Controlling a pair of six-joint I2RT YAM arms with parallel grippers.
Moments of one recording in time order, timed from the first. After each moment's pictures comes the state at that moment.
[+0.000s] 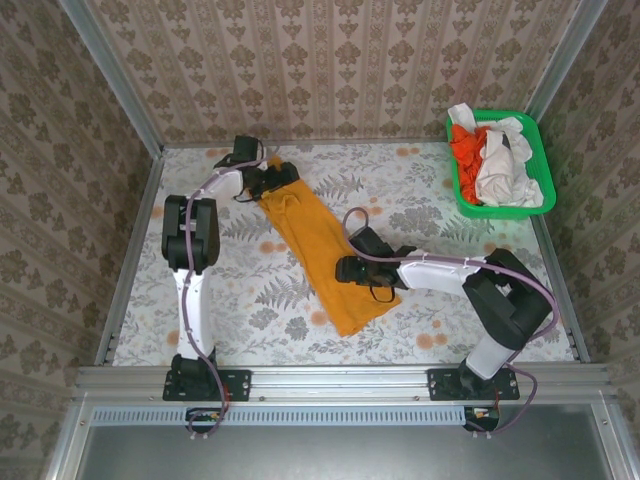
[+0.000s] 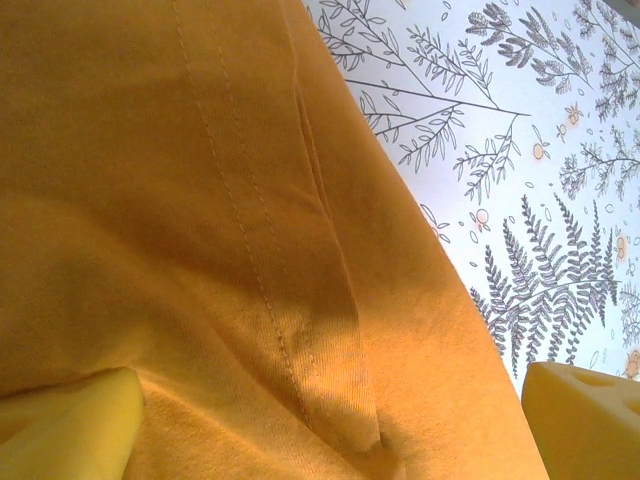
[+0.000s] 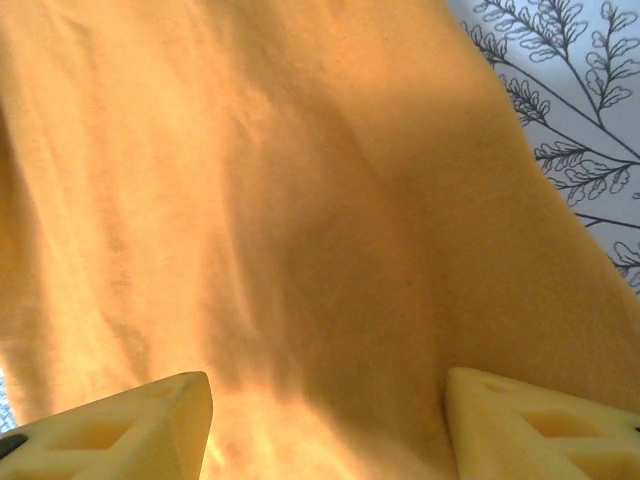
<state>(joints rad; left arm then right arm) -0.22 2.30 1.79 -0.43 0.40 -0.47 0.70 1.64 0.86 -0.22 0.02 0.76</state>
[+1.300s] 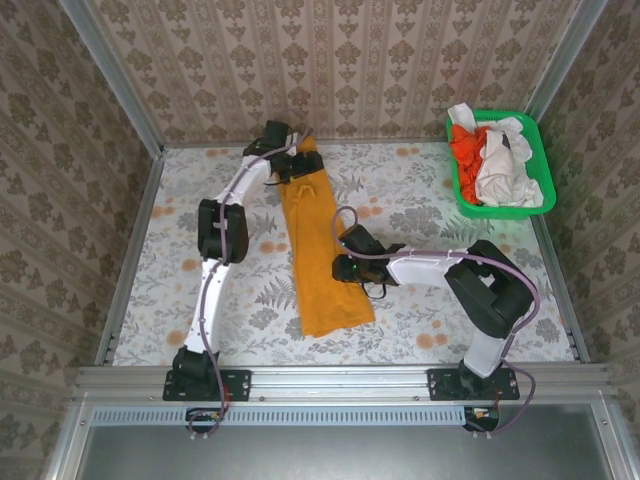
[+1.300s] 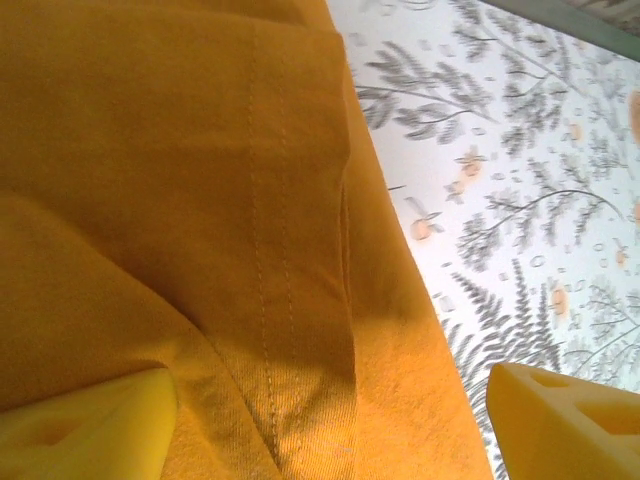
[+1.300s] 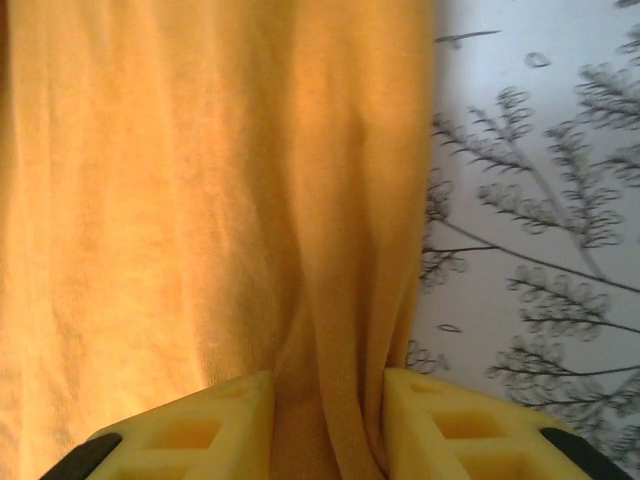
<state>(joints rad) -0.33 2.69 2.48 -0.68 0.43 -0.46 0.72 1.77 0.92 -0.14 -0.02 0.72</state>
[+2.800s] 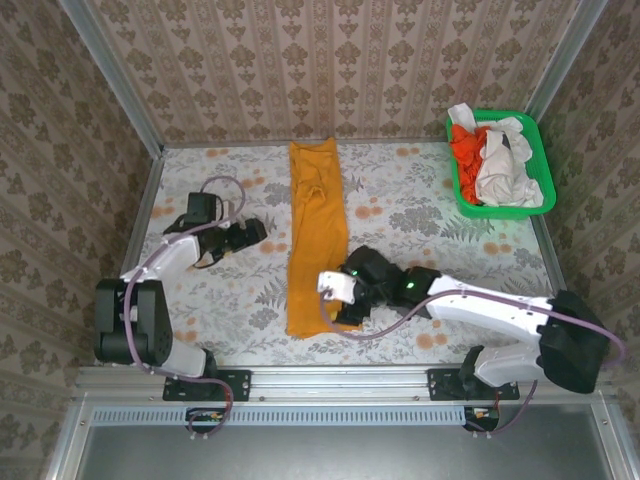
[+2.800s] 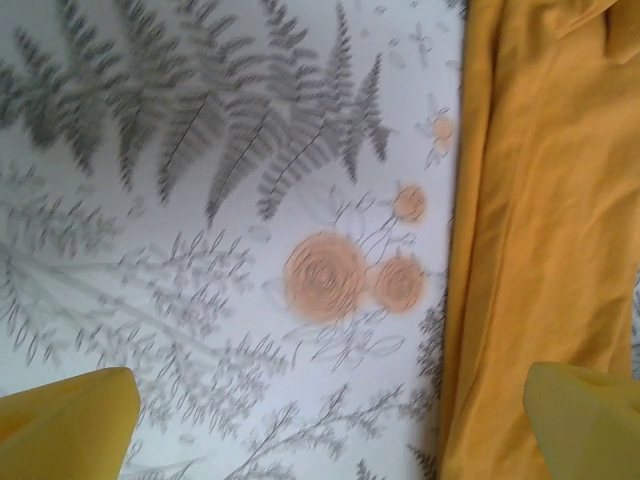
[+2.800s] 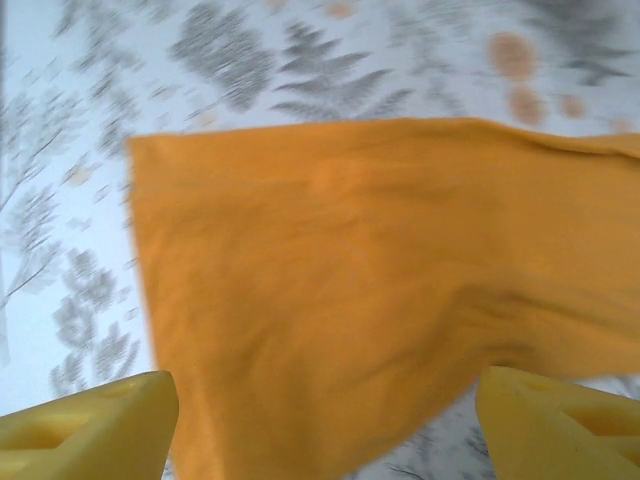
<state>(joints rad) -0.11 1.44 0.85 -0.42 0.36 -0.39 0.97 1.33 0.83 -0.37 -0.10 -0.53</state>
